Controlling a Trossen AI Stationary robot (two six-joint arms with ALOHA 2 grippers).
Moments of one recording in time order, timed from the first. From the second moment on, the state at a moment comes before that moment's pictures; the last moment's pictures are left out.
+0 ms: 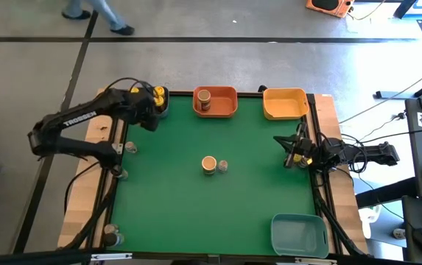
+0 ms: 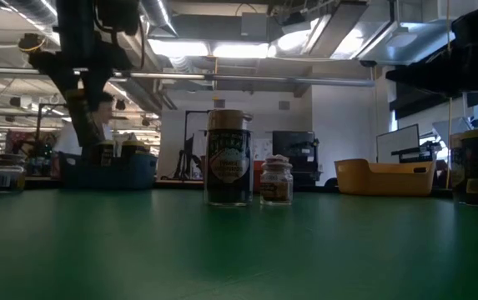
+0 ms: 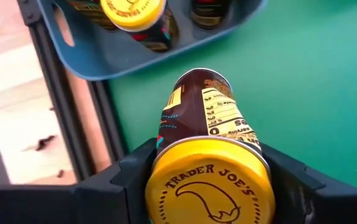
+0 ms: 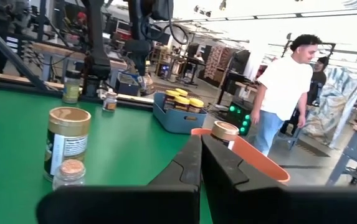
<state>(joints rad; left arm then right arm) 0.56 1.13 1.04 -1.30 -0.27 -0.70 0.11 0.02 0.01 0.12 0.42 -0.32</state>
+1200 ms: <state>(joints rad) 0.90 1.37 1.04 -1.01 -0.33 -0.30 0.11 0.02 0.01 0.10 0.54 -0.32</state>
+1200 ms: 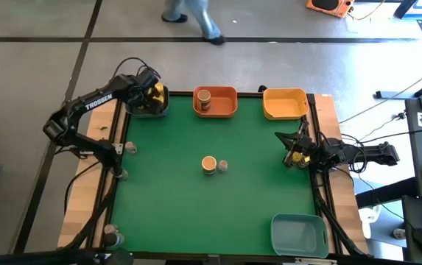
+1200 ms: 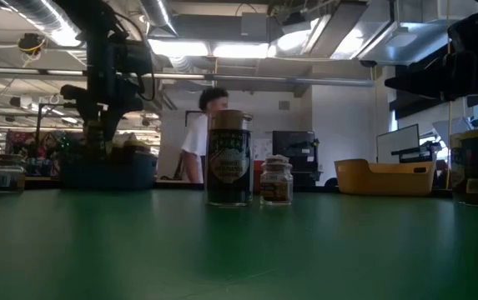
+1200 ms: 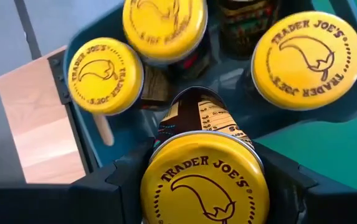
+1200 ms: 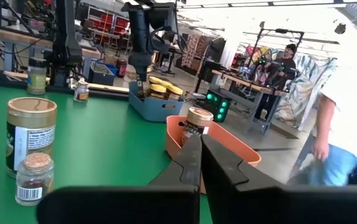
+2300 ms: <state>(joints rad) 0.90 1.37 0.91 -0.86 -0.31 -0.23 0.11 0.02 0.01 0.10 0.54 -0.32</state>
